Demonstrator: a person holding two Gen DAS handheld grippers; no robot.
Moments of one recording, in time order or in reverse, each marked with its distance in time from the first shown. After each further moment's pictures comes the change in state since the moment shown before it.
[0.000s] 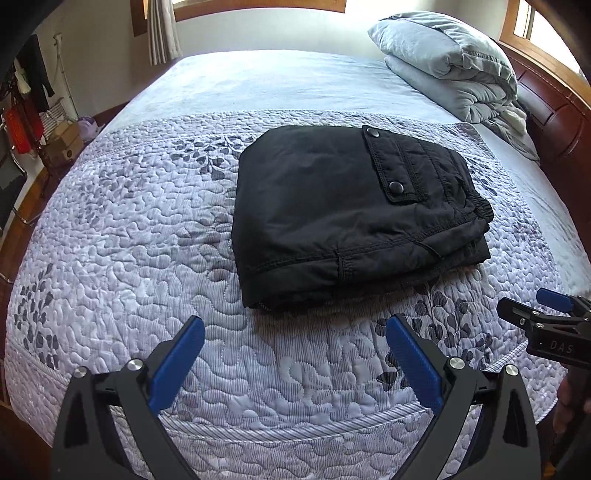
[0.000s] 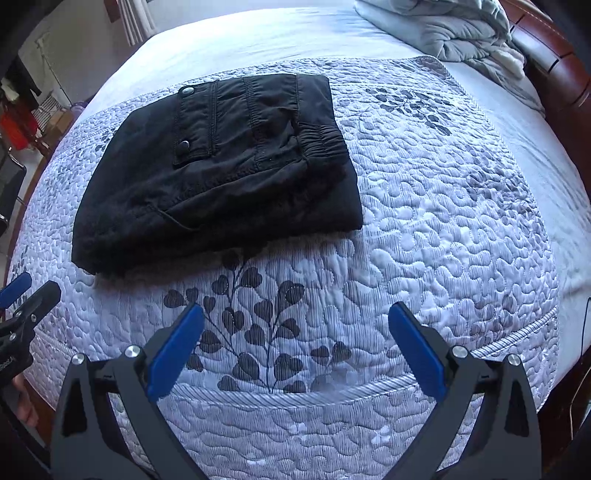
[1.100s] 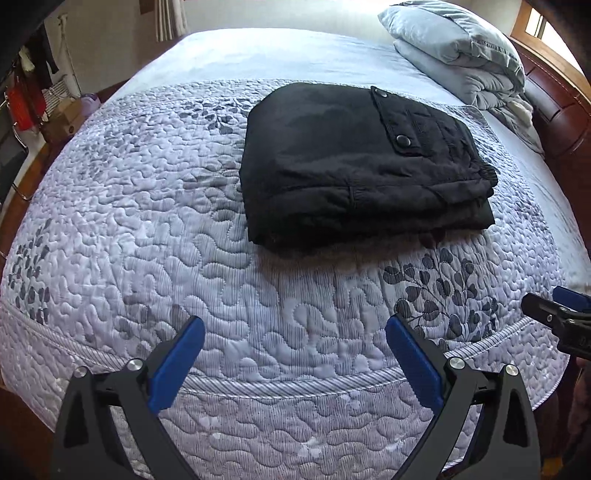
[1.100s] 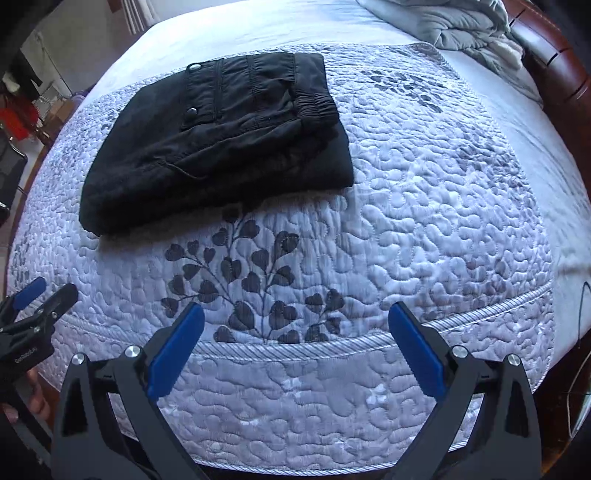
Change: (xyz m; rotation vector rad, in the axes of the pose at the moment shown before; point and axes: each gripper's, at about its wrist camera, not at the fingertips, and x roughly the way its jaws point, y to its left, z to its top) left arm 0.003 0.006 -0.044 -0.047 0.076 -0.015; right arm -0.015 -0.004 -0.035 -0.007 0.051 0.006
